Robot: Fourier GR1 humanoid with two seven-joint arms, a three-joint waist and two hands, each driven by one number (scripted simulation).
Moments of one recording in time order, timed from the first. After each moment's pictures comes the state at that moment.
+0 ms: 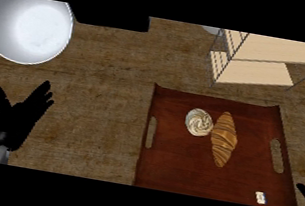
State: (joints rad) left arm 0.01 0.40 -0.15 -1.41 0.38 0.19 0.21; right arm 0.32 -0.59 -0.09 -1.63 -0.21 -0.28 -0.08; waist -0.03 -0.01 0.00
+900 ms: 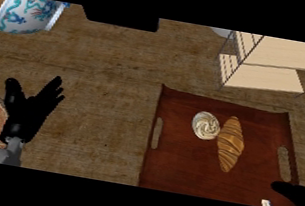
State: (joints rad) left arm -0.06 0.34 -0.15 -1.34 0.34 0.16 0.22; right arm 0.13 -0.78 0.11 -2.08 0.02 -0.31 0.84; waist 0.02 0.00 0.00
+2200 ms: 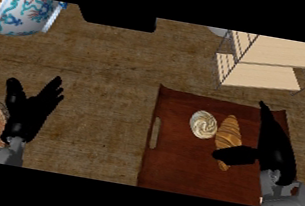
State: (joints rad) left arm -0.06 0.30 -0.10 -1.33 0.29 0.14 0.23; right arm -0.22 -0.45 0.42 -1.72 0.46 -0.19 1.14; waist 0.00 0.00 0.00
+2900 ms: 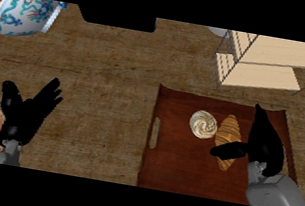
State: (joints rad) left arm -0.03 0.29 -0.07 -1.37 0.27 0.10 0.24; right arm -0.22 -0.33 0.37 -1.58 0.61 -0.15 1.12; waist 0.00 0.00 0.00
